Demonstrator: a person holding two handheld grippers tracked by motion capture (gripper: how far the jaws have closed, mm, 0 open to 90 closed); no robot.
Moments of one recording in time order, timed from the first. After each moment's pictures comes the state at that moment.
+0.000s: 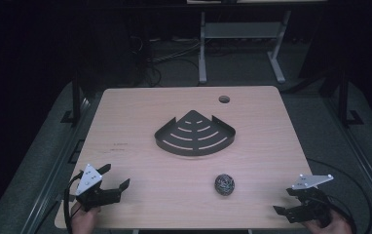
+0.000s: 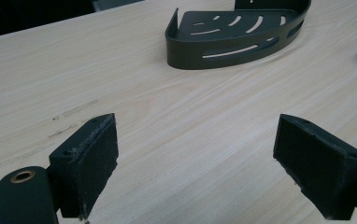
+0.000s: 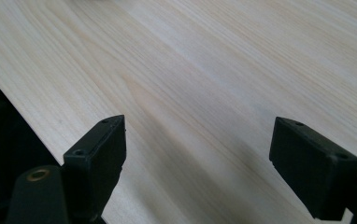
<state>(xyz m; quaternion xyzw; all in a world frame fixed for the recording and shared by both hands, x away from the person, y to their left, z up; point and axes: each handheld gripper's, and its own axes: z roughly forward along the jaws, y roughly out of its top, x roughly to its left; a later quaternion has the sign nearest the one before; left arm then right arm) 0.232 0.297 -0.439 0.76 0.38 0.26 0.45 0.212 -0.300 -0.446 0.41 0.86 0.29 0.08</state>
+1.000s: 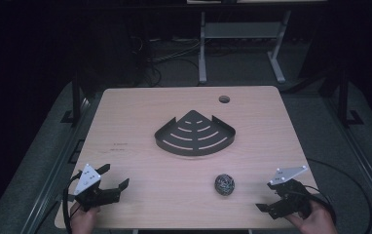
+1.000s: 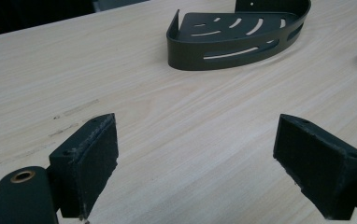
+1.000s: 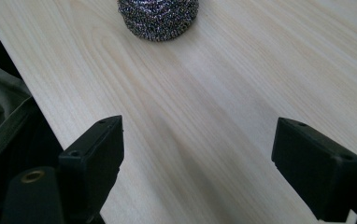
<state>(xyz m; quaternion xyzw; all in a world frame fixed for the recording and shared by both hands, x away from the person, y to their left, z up) 0.232 0.299 -0.439 0.76 0.38 0.26 0.45 0.230 -0.249 -0.430 0.34 0.90 0.28 0.06</state>
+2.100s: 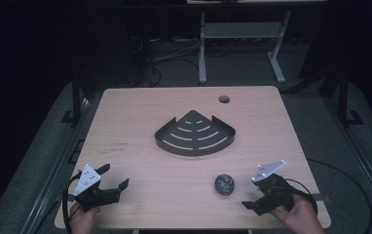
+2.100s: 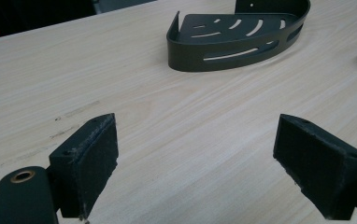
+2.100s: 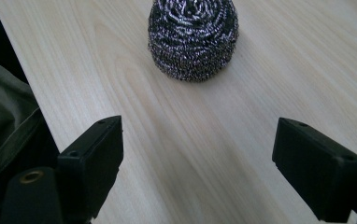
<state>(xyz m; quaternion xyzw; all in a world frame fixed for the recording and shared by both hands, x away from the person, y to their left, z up) 0.231 0.299 -0.438 0.76 0.38 0.26 0.45 0.246 -0.210 -0.428 0.29 0.91 0.28 0.05</state>
